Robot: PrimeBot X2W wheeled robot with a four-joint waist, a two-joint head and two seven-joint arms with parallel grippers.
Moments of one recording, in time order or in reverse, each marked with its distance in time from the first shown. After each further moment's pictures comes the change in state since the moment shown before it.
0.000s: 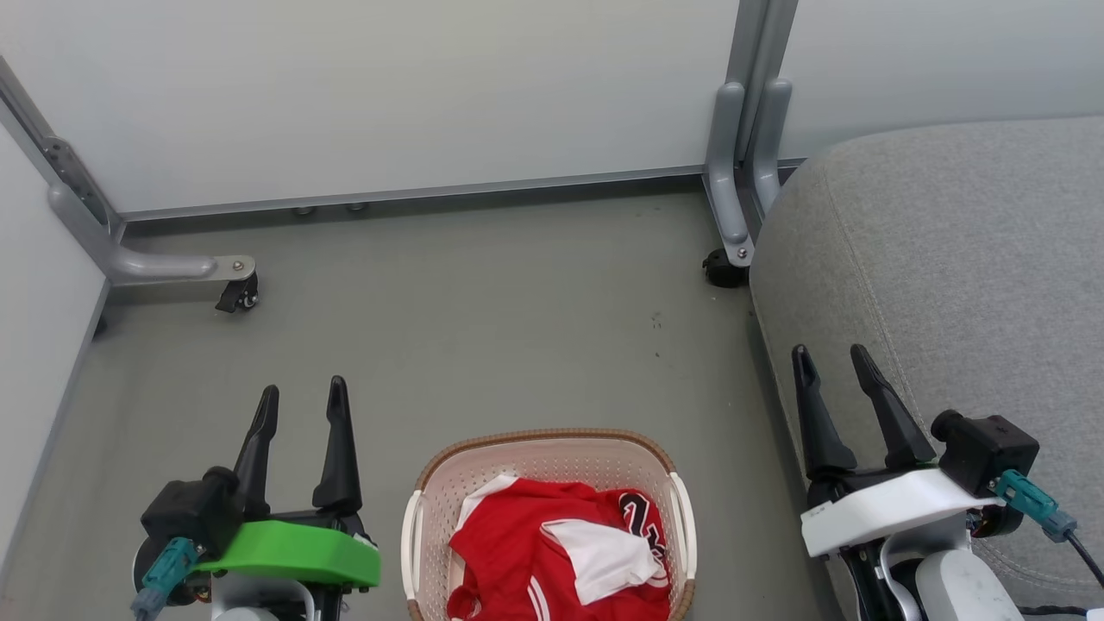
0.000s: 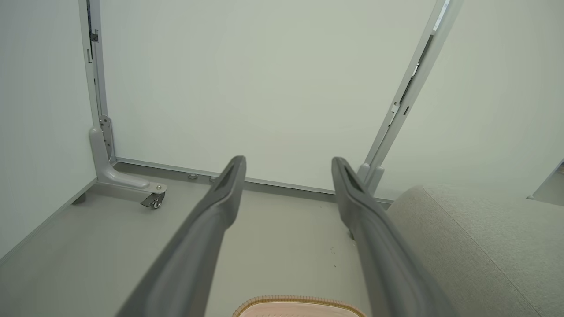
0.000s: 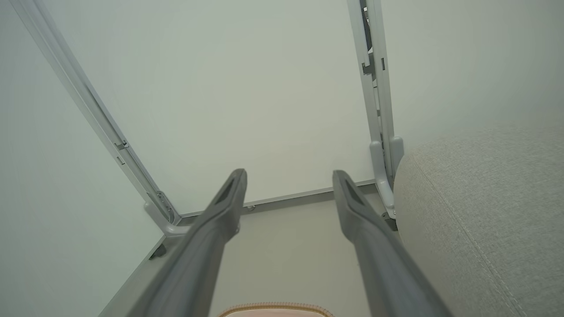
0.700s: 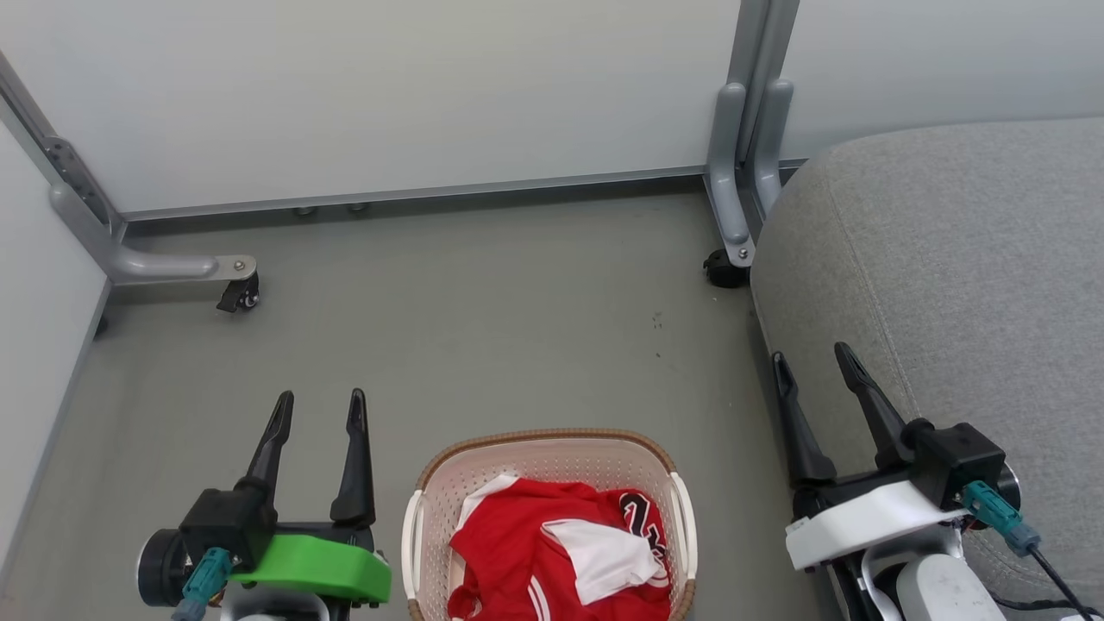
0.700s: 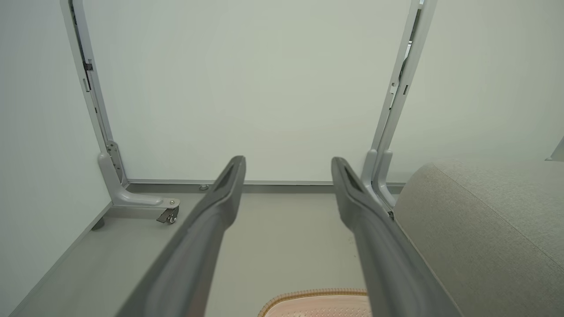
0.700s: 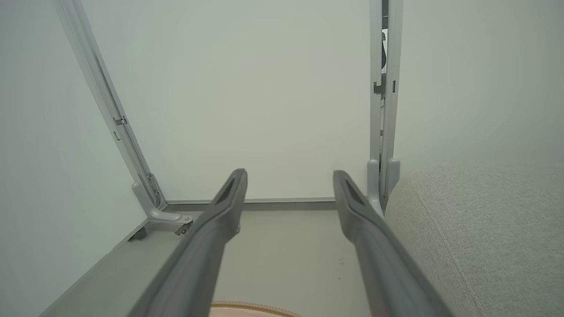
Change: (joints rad) left arm 0.009 0.001 -0.016 0.026 0.151 -0.014 -0.043; right arm 0.003 -0.002 0.021 0.001 -0.162 0.000 -0.043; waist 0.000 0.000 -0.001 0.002
